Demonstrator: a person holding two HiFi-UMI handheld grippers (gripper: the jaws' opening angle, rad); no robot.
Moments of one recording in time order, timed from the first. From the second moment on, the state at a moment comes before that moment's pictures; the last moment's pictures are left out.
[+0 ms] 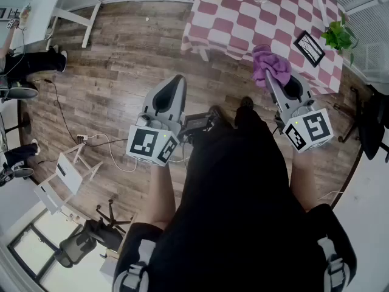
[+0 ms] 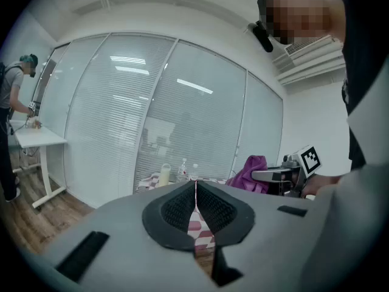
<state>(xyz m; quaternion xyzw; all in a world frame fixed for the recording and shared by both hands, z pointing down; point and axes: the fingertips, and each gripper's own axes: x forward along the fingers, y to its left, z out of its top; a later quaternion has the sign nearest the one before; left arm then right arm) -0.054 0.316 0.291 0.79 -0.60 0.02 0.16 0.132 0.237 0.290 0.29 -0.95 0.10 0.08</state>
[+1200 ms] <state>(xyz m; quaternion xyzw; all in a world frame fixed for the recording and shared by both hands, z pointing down) -0.056 0.192 0.277 0.77 -0.62 0.04 0.14 0.105 0.114 0.286 0.21 -0.97 0.09 0.06</state>
